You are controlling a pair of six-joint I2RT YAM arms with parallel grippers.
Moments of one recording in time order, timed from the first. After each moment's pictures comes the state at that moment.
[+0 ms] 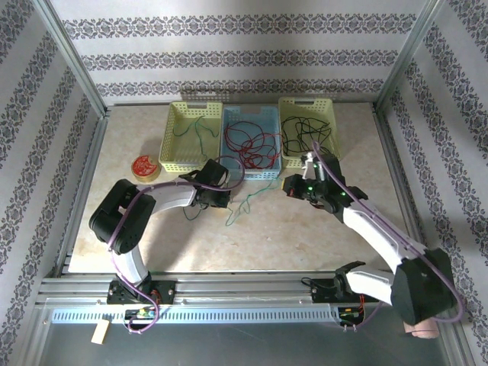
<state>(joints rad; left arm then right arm) -0.56 1.77 0.95 -0.29 0.09 -0.39 0.32 1.13 0.70 -0.29 -0.35 0.62</state>
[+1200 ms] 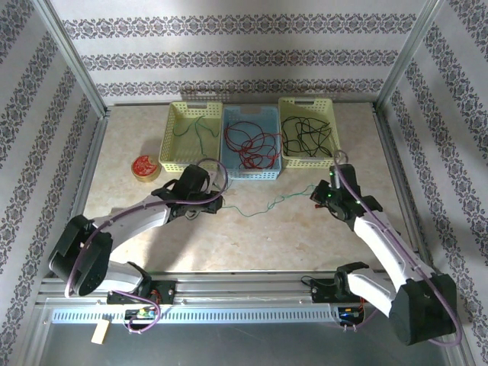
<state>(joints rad) -0.55 1.38 0.76 -0.25 0.22 -0.40 0.23 1.03 0.65 -0.49 0.01 0.67</state>
